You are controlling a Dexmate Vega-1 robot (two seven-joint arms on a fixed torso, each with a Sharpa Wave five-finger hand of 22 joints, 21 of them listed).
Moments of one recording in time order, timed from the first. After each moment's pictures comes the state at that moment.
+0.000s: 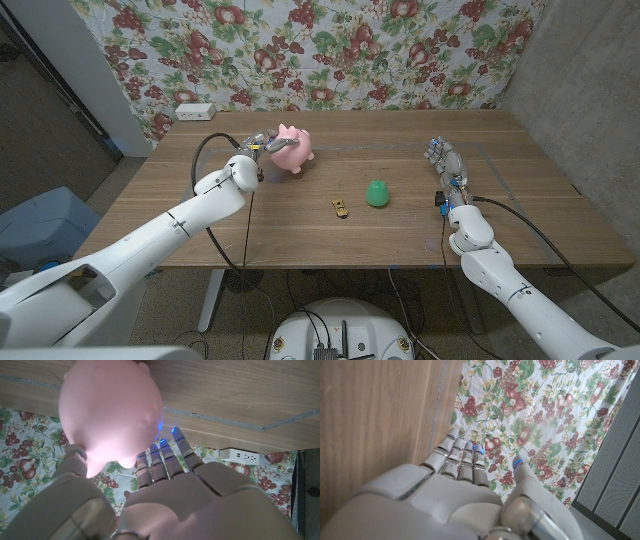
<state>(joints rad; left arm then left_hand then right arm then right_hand) 0.68 0.72 0.67 -1.82 0.13 0.67 0.28 0.34 -0.10 0.48 -0.15 0.17 0.29 -0.09 0.17 0.20 0.26 -0.03 0.18 0.24 0.30 -0.01 0.18 0.18 0.11 0.10 0.70 0.17 -1.04 -0.46 -0.30 -1.43 0.52 0.44 -0.26 0.32 0.16 0.46 -0.12 0.19 0.38 0.09 0.19 0.18 0.35 0.09 0.22 0.23 0.25 0.04 0.25 0.39 0.40 0.04 0.20 0.17</state>
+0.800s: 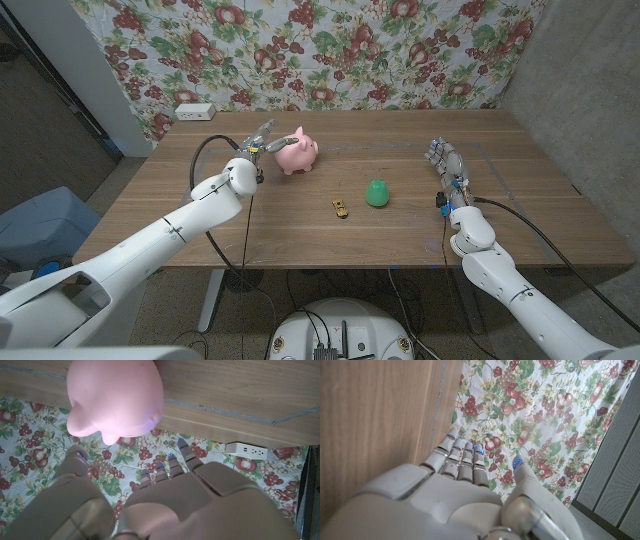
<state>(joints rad) 0.74 0.73 0.63 -1.82 0.14 0.56 0.34 0.33 -0.10 0.48 -0.16 0.17 -0.11 -0.16 0.17 0.18 -0.11 -0.02 0.18 0.20 -0.01 0.04 0.17 0.18 -0.02 0.10 0.49 0.17 -1.06 -0.47 -0.30 -1.44 0.53 0.44 -0.26 0.32 0.16 0.46 -0.12 0.19 0.38 0.09 0.19 0.18 0.35 0.09 0.22 0.23 0.25 0.04 0.25 0.38 0.40 0.04 0.20 0.17</state>
